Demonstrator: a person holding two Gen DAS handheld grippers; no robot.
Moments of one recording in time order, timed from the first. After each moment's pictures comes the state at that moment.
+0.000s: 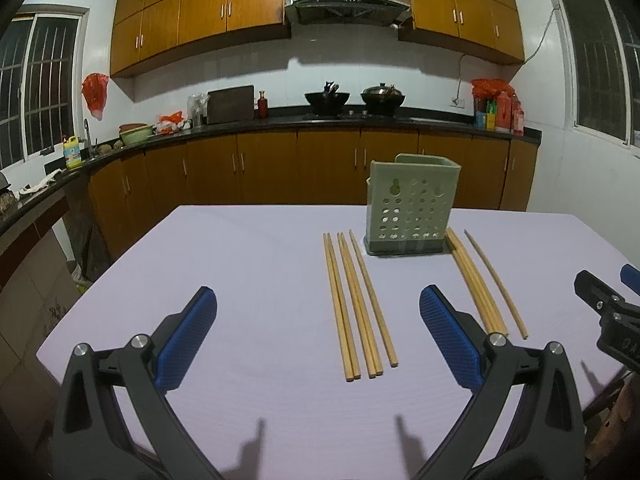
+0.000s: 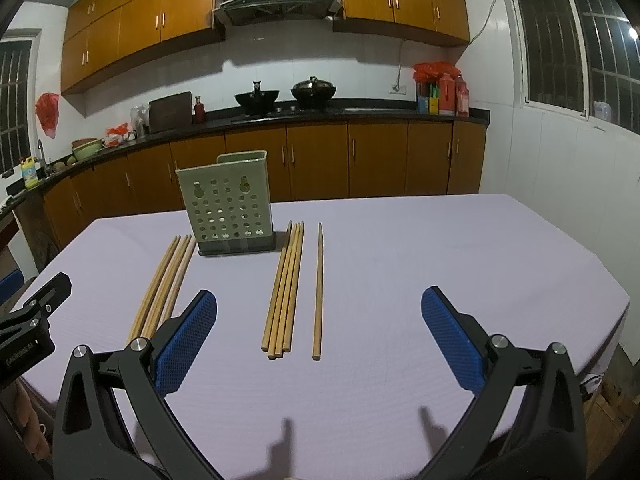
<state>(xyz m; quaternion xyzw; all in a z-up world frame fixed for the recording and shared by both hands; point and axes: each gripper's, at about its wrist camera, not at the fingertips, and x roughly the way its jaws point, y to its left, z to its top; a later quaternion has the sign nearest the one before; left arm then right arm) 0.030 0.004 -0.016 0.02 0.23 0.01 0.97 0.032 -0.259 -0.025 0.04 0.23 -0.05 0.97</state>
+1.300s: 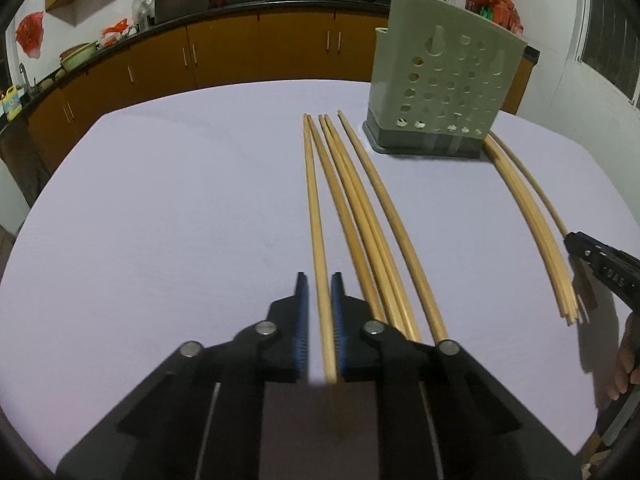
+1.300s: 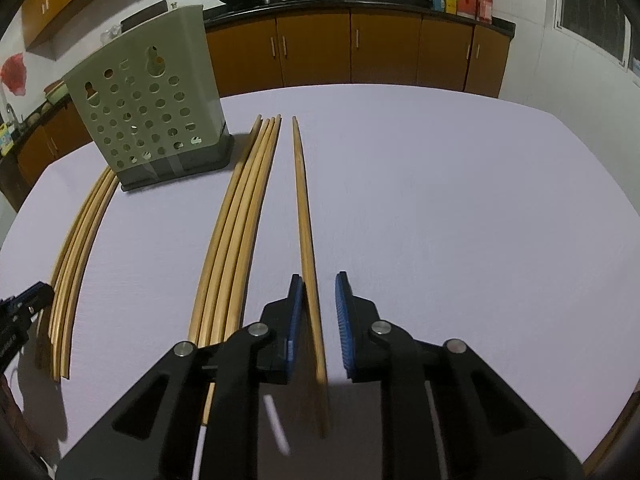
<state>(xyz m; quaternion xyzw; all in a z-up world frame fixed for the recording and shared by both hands) 0.170 0.013 -0.100 0.02 0.43 -0.06 0.90 0.149 -0.293 -0.096 0.06 0.42 -0.04 0.91</state>
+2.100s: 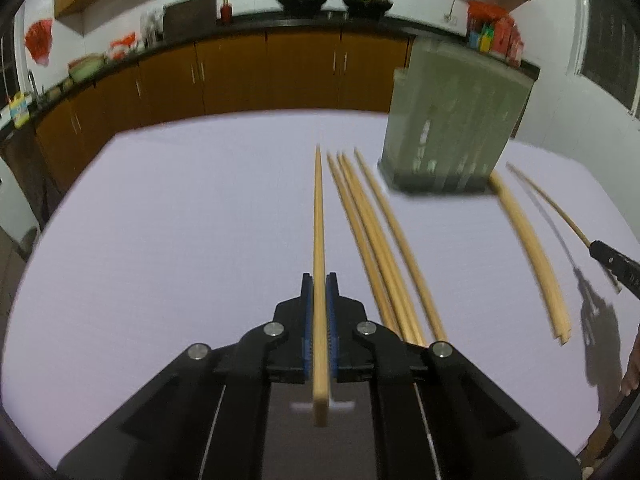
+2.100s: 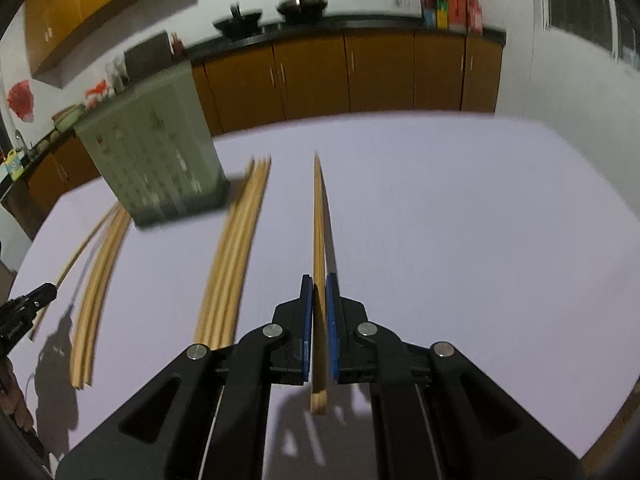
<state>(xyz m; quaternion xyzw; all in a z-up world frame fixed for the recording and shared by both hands) 0.168 0.029 -0.065 0.02 0.39 -0.05 0.92 0.133 -0.317 -0.061 0.08 0.36 -0.04 0.93</state>
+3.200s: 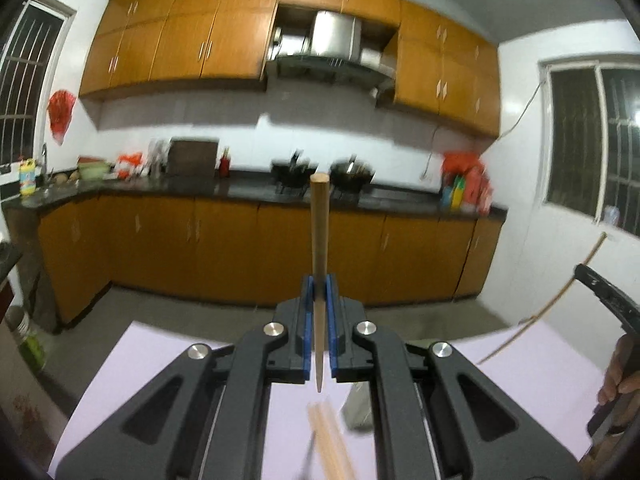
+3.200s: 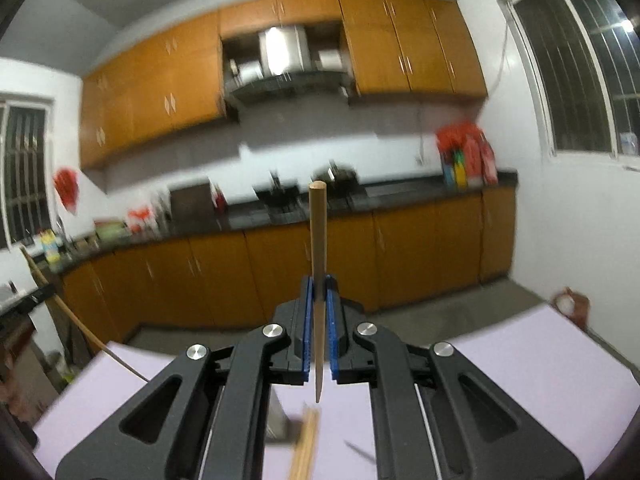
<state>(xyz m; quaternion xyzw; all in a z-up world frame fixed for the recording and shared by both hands) 0.172 0.039 0.168 -0.05 0.11 -0.09 0.99 0.145 -0.317 0.150 0.08 0.07 0.01 0.99</state>
